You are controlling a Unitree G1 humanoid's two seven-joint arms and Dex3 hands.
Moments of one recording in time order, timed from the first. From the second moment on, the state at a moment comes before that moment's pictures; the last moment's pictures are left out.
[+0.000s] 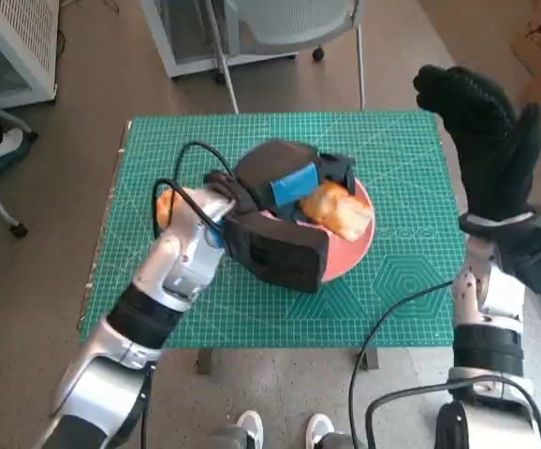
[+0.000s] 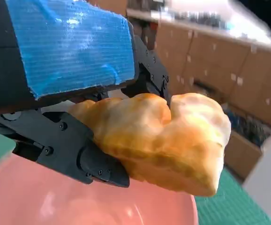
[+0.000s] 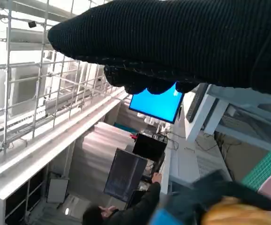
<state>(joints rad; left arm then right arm) -0.91 0.24 -0.43 0.48 0.59 -0.08 -0.30 -0.74 -0.24 -0.23 0.60 0.31 -0.62 0.52</state>
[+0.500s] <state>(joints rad) -0.91 0.24 -0.44 0.56 0.57 -0.05 -0.40 -0.71 -0.25 -0.23 0.56 0.31 -0.61 0.49</state>
